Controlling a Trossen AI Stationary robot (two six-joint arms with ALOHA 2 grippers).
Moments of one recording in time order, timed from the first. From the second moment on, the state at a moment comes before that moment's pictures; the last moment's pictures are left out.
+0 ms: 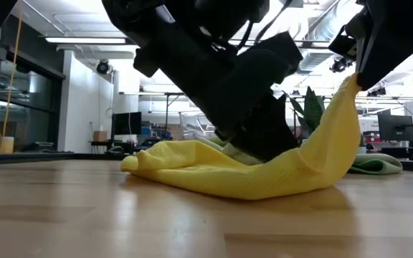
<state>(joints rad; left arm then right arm) -0.14 2.20 1.35 0.11 -0.04 -0.09 0.59 1.61 1.10 -0.61 0.24 0.63</state>
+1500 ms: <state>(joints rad) -0.11 1.10 1.35 -0.56 -0.49 -0.21 0.38 1.44 1.57 -1.07 0.57 0.57</state>
